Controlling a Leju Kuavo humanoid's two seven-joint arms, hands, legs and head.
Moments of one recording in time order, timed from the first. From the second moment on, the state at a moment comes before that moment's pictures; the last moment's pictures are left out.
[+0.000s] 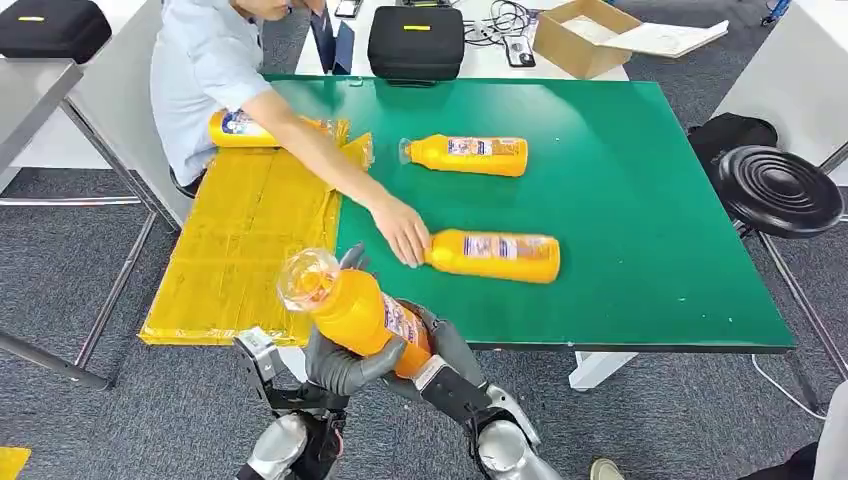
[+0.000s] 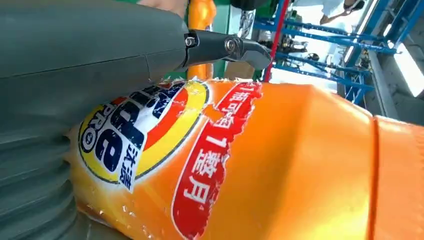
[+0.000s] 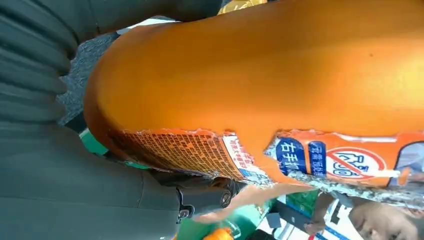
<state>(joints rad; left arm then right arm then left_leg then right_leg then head) -0.06 -0.20 -0.50 -1.39 0.39 0.00 -0.50 -0.15 0.14 0.58 -1.15 0.25 -0.01 -0.65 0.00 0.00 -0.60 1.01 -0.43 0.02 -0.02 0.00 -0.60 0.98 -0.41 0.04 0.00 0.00</state>
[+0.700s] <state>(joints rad) -0.10 -0.17 -0.47 -1.36 0.51 -0.16 -0.38 -0.14 0.14 0.57 -1.16 0.21 -0.01 -0.62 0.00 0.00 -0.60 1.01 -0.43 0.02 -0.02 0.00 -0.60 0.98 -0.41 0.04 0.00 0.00</state>
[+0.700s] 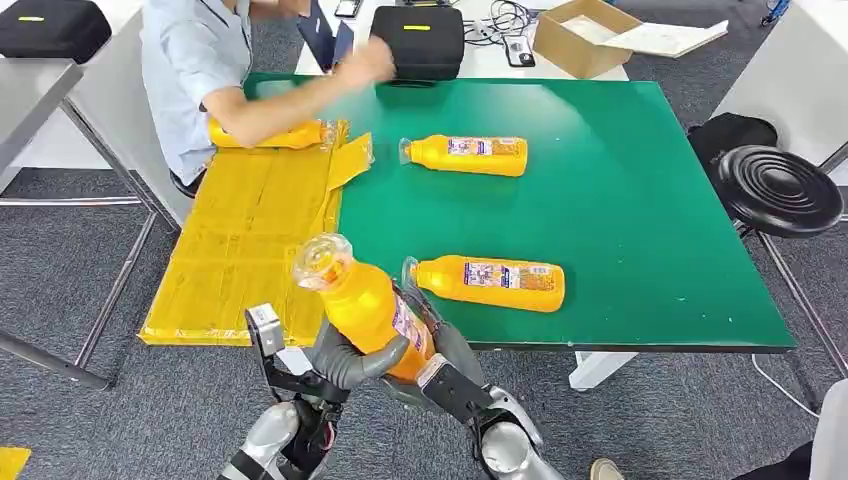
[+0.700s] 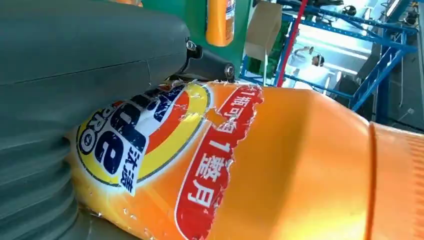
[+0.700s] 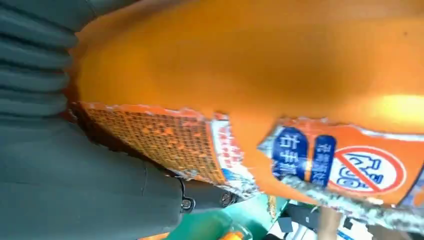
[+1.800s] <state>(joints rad) -0.45 0.01 -0.24 -1.11 -0.49 0.49 -0.22 -0.11 0.26 0.36 -1.16 -0.01 -0.14 -0.66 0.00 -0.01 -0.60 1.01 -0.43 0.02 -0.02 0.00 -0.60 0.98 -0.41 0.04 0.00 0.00</state>
